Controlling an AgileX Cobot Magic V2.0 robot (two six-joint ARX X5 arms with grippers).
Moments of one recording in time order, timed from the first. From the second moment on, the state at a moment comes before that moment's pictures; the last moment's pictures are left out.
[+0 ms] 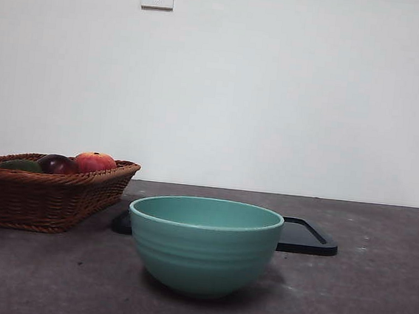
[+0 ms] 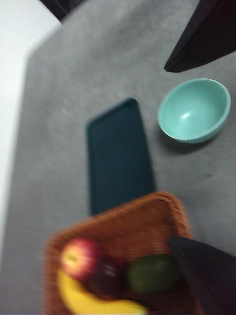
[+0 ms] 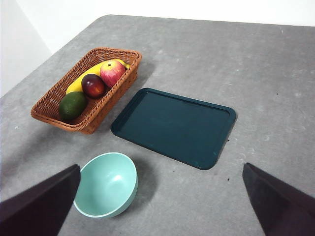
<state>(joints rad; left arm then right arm) -0.17 0.76 1.03 -0.84 0.41 -0.19 0.11 0.60 1.04 -0.91 -0.47 0.05</state>
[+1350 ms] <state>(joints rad) -0.17 1.78 1.30 -0.81 0.11 -0.17 0.14 0.60 1.04 -0.92 -0.47 0.05</state>
